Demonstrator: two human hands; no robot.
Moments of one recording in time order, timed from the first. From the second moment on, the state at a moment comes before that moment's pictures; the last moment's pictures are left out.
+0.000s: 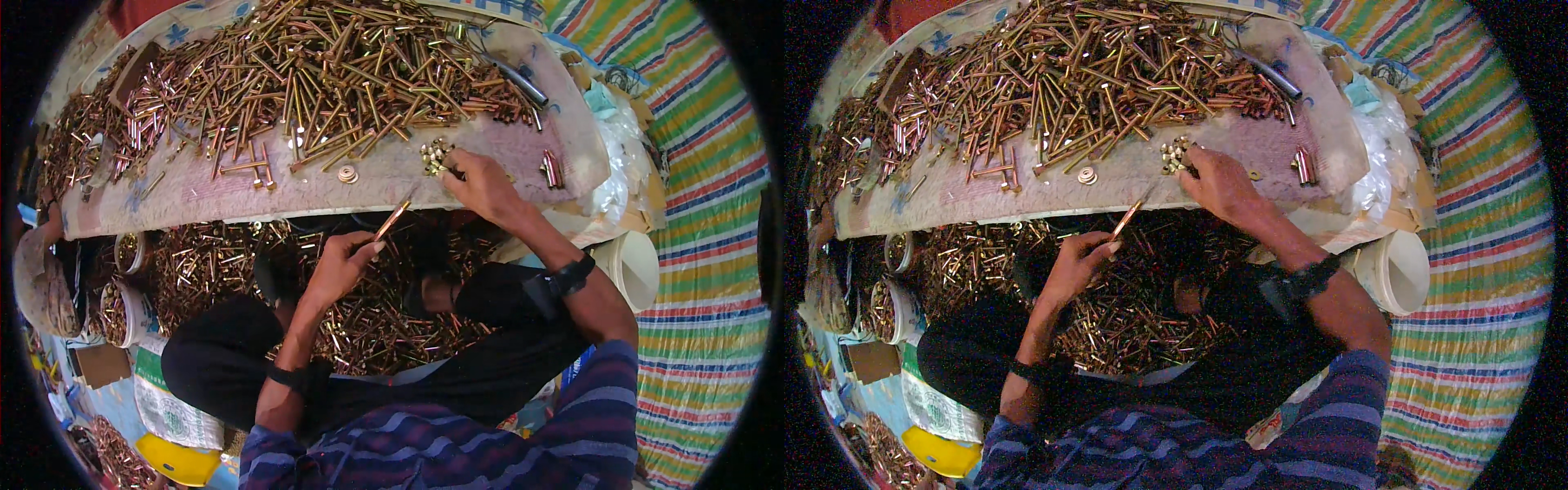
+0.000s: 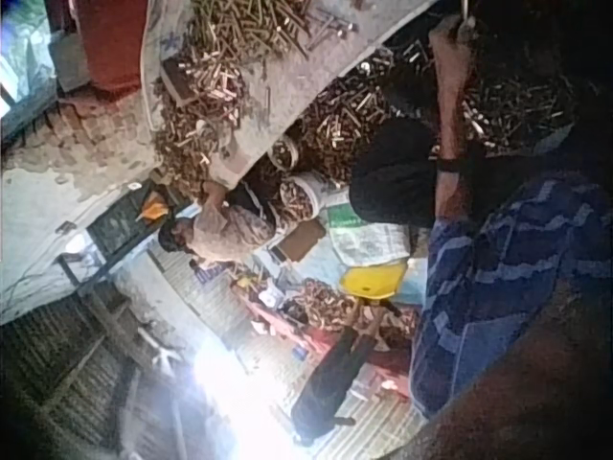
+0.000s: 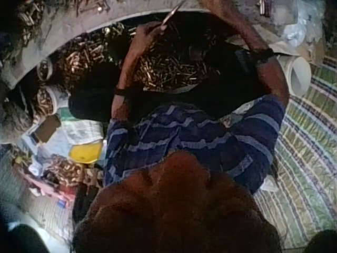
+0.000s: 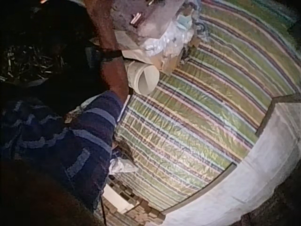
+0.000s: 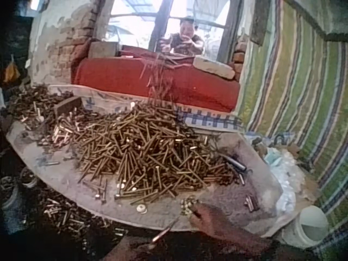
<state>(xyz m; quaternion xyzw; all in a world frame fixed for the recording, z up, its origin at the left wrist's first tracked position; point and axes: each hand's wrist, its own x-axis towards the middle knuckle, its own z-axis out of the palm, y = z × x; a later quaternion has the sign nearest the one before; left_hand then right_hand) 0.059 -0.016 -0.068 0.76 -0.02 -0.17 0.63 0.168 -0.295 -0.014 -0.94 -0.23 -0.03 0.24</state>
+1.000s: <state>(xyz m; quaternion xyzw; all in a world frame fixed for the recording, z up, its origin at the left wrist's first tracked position) 0.057 -0.011 -0.067 0.75 -0.02 -0.16 0.65 0.137 -0.254 0.027 -0.81 -0.21 0.20 0.51</state>
